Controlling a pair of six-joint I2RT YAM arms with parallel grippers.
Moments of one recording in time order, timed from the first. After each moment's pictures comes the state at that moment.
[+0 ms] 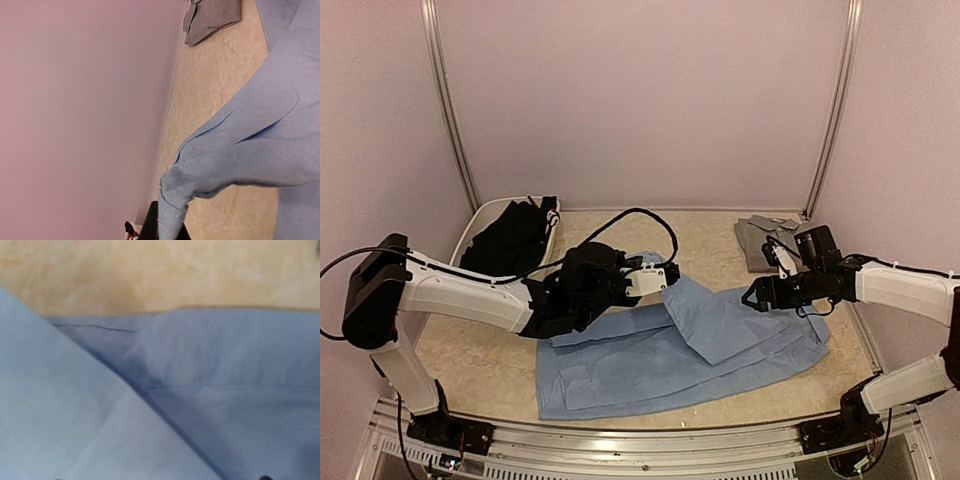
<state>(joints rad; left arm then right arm) -1.06 1.73 1.02 0.46 -0.53 1.06 0.34 1.25 0.71 -0.32 -0.29 0.21</state>
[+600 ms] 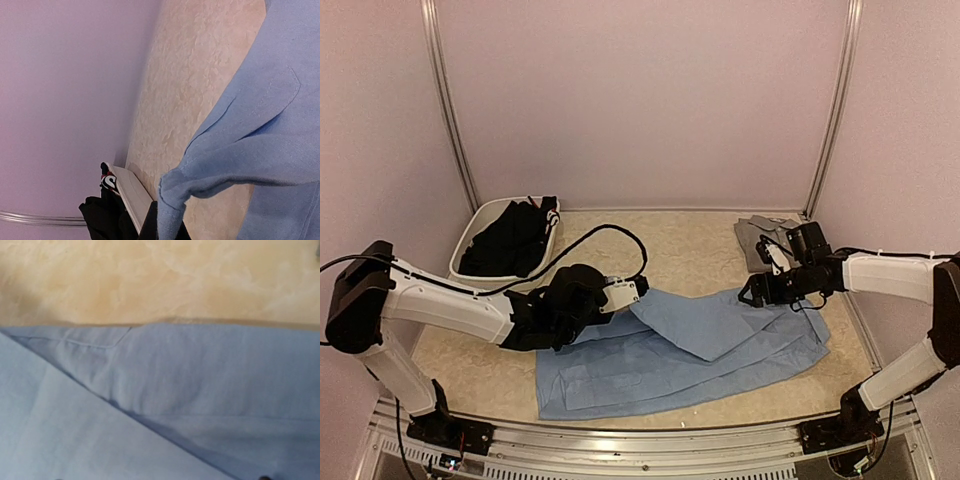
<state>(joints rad) -1.06 1.62 0.84 0.30 -0.73 0.86 0.32 1.40 0.77 -0.29 -0.28 0.17</state>
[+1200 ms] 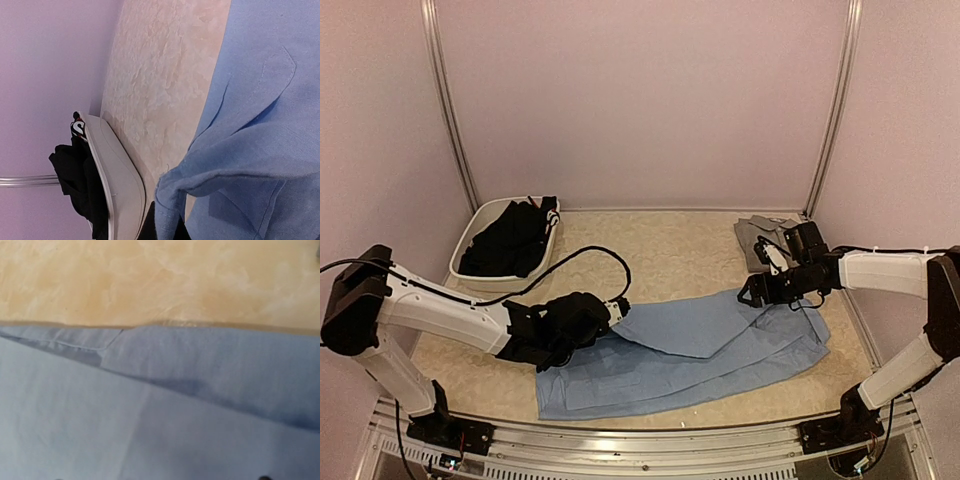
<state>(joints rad) -1.12 1.59 0.79 -0.03 -0.87 0.54 0.32 1.45 0.79 -0.29 -0.28 0.15</state>
